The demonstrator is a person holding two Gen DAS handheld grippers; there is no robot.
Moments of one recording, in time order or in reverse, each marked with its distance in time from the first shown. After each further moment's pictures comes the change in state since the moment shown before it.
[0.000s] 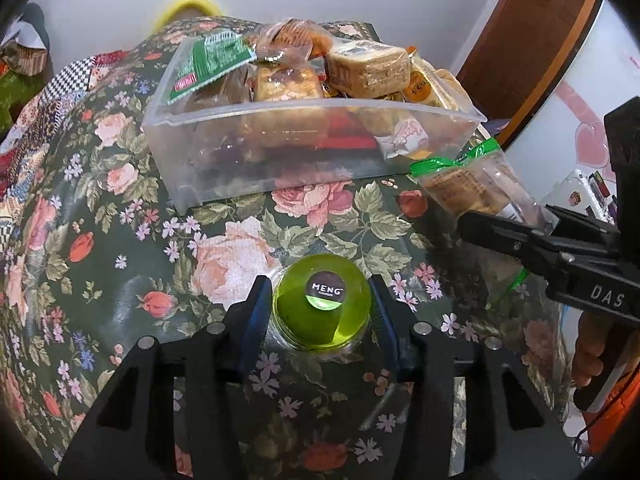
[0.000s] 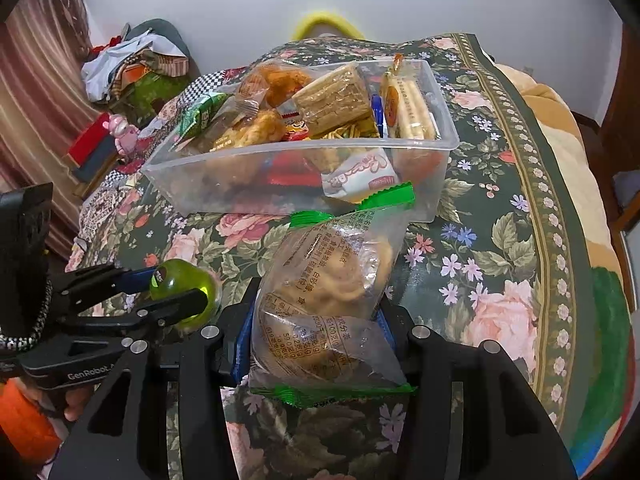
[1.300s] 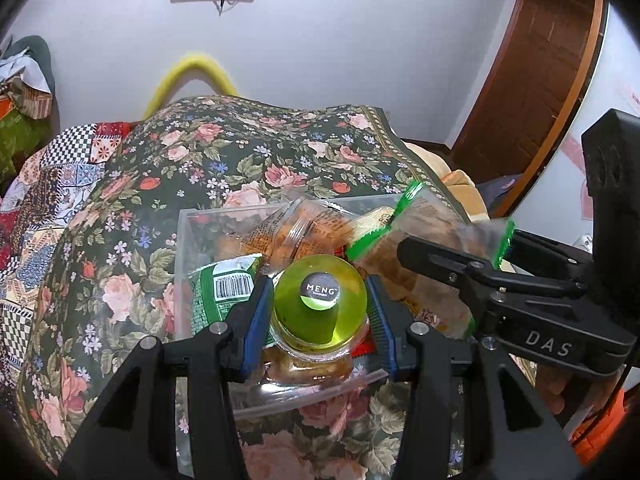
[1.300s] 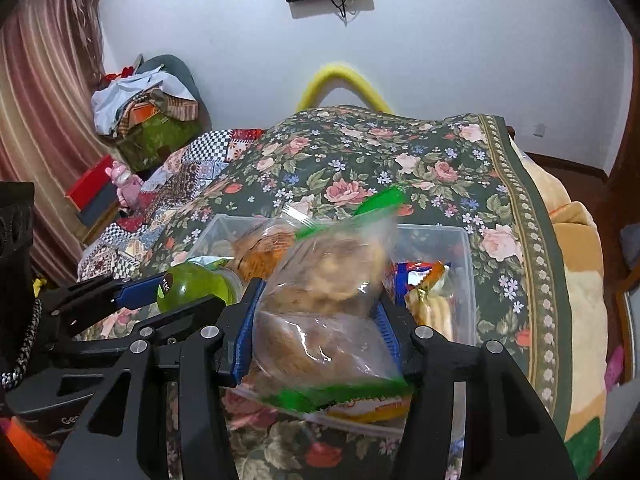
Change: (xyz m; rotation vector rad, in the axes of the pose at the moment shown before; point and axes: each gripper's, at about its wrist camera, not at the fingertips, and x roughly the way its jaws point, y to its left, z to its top) left arm -0.011 0.017 0.131 -0.004 -0.195 0.006; right arm 0.014 0.014 0.116 -0.077 -0.161 -0.005
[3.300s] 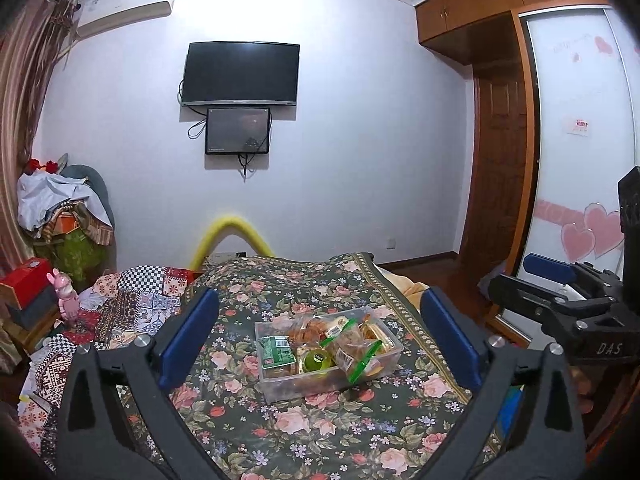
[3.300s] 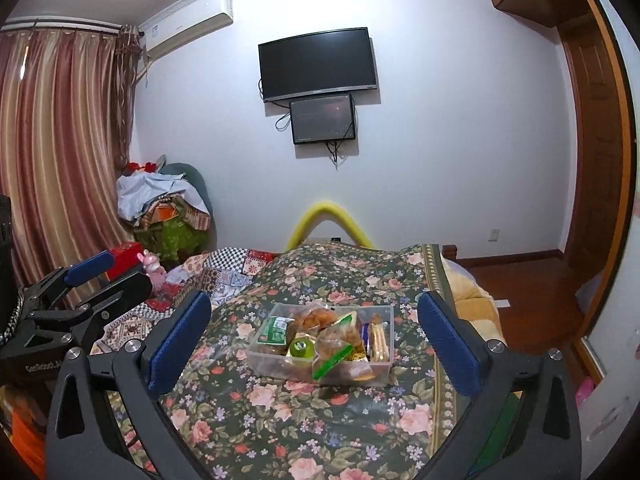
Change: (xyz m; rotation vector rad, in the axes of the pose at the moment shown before) left arm -0.299 -0.091 -0.072 0.141 -0.543 0.130; right arm -0.250 0.076 -0.063 -0.030 -0.467 -0.103
